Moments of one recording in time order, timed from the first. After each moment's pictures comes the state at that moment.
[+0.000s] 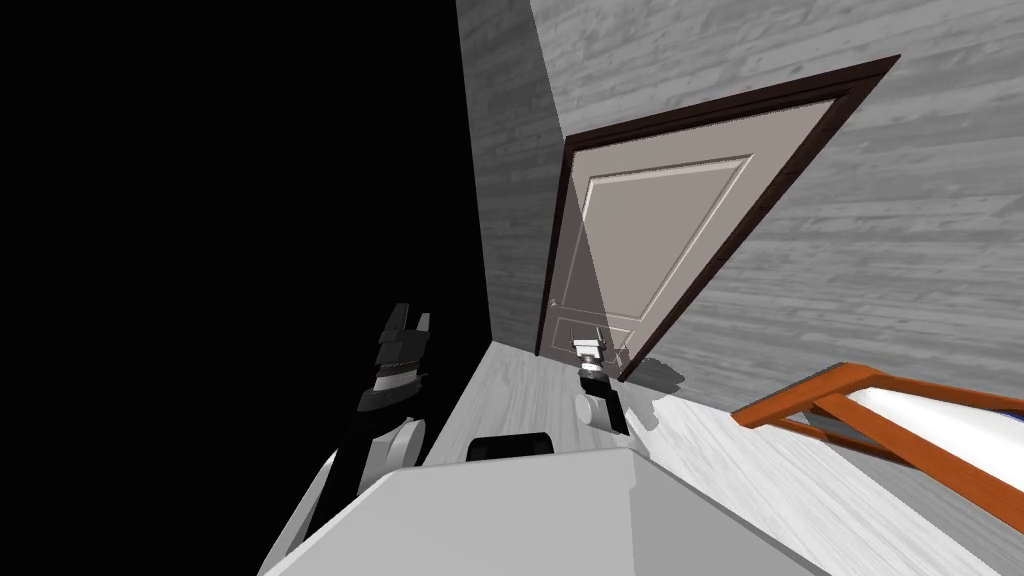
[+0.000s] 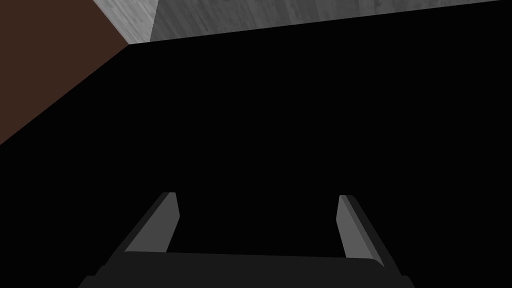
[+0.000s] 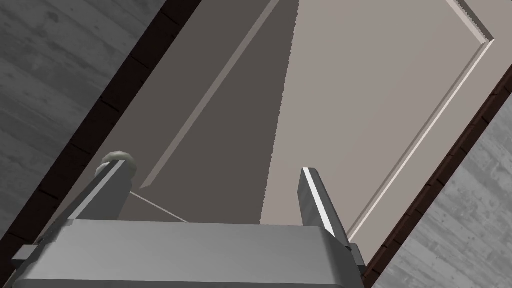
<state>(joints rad) 0.24 -0.10 -0.03 -1.59 -0.42 -0.65 -0.61</state>
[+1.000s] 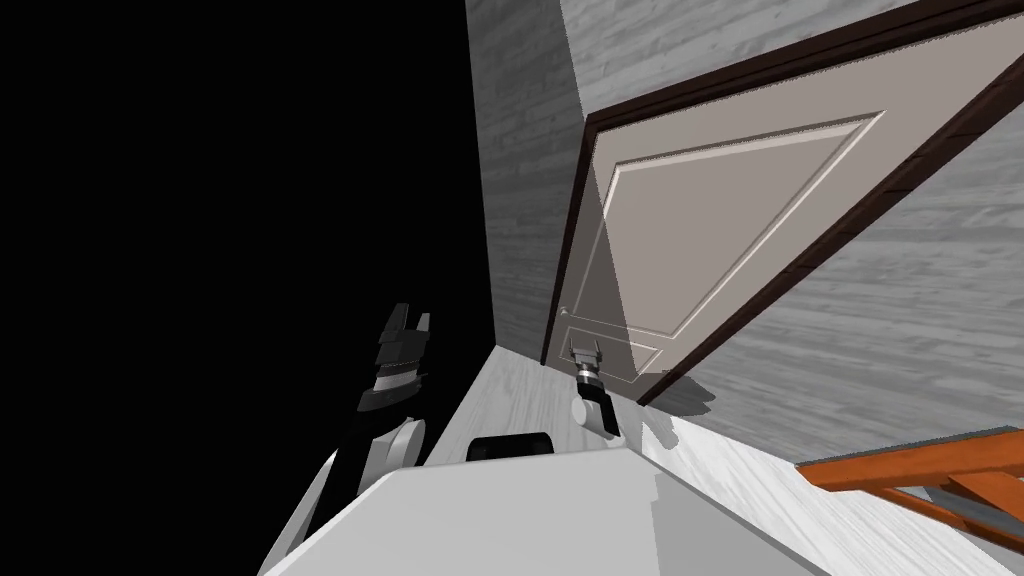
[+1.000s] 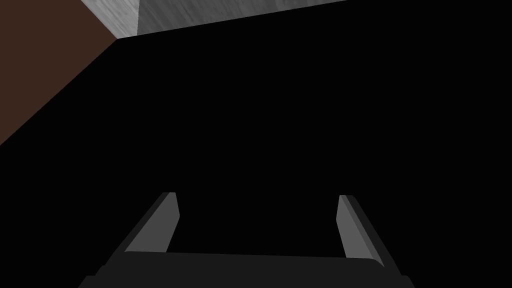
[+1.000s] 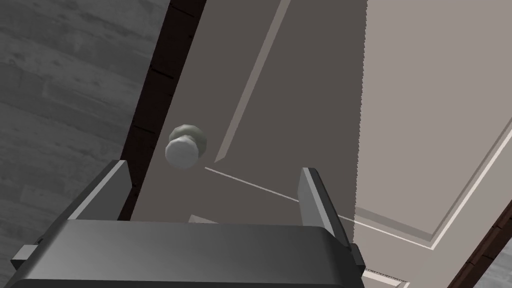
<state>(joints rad) 0.15 -0.11 -0.02 -1.30 -0.55 -0.72 -0.81</state>
